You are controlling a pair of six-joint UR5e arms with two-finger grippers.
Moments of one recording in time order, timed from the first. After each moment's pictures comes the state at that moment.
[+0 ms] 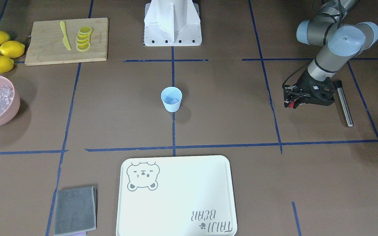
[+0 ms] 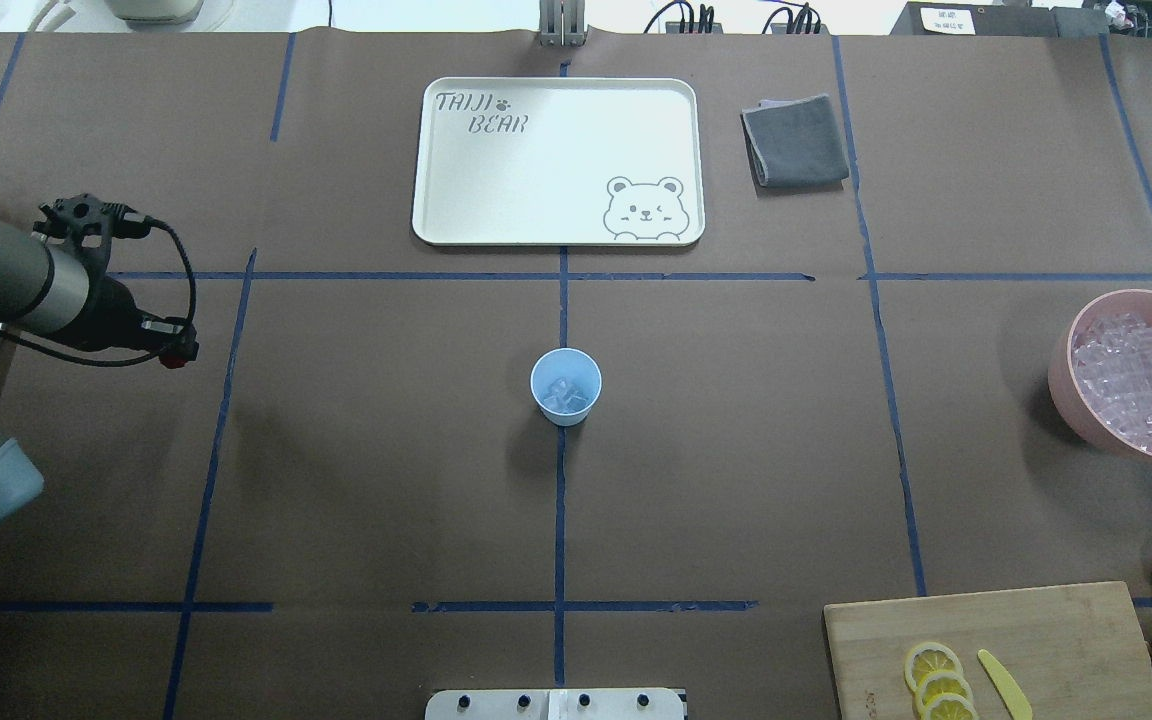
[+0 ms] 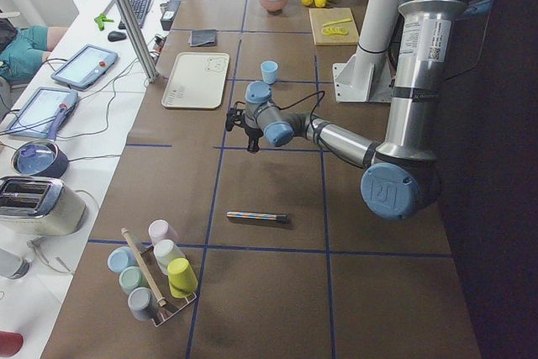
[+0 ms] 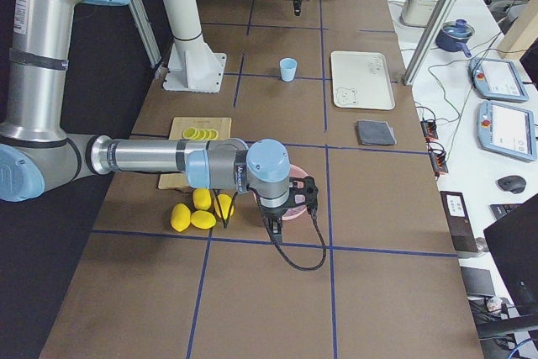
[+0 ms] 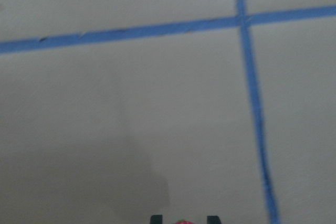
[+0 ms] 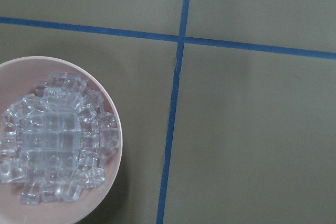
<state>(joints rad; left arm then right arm) -0.82 -1.72 -1.81 -1.92 -2.06 -0.88 1.62 -1.79 1.83 -1.56 2.35 -0.10</state>
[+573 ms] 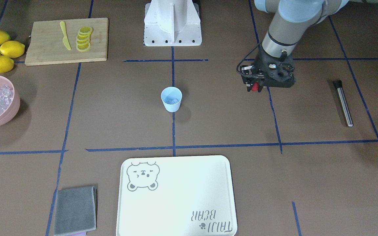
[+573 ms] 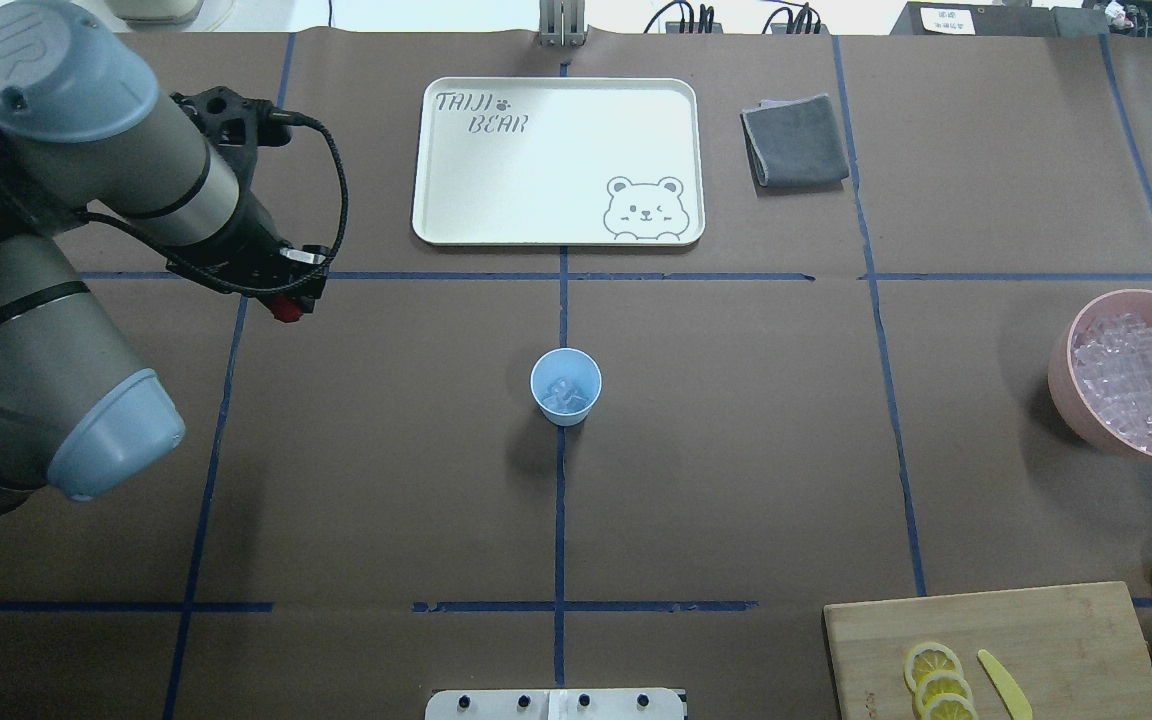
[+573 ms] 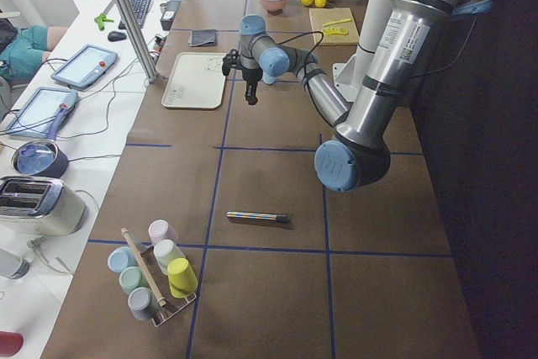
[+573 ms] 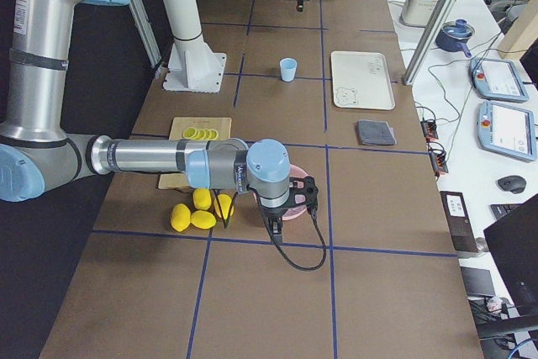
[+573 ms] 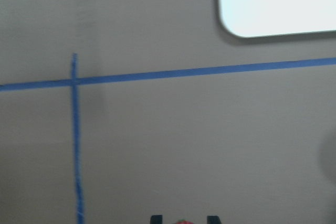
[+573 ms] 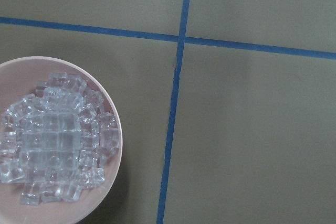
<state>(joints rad) -0.77 -2.12 -1.96 -1.34 -2.06 -0.97 1.62 -1.79 1.83 -1.56 2.35 -0.10</state>
